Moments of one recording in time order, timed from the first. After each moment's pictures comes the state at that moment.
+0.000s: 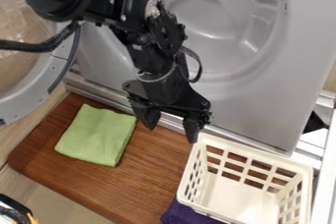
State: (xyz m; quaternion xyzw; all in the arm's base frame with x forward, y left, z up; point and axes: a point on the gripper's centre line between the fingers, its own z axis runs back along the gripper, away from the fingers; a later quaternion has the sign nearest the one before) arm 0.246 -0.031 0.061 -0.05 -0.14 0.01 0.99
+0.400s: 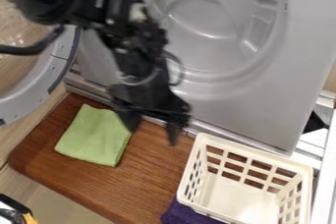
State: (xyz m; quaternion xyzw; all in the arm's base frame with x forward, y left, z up) arm 0.236 -0.002 0.053 -0.03 -0.12 0.04 0.99
